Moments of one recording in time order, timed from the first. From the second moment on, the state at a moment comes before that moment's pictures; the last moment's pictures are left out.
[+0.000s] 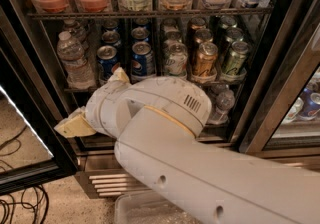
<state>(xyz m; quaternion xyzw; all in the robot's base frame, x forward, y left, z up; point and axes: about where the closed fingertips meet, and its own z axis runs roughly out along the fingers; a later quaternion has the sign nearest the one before) 0.470 0.142 0.891 -0.41 0.75 0.11 0.51</state>
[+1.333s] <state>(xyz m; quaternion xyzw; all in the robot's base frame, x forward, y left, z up) 0.543 0.238 0.888 -0.43 0.73 0.17 0.51</state>
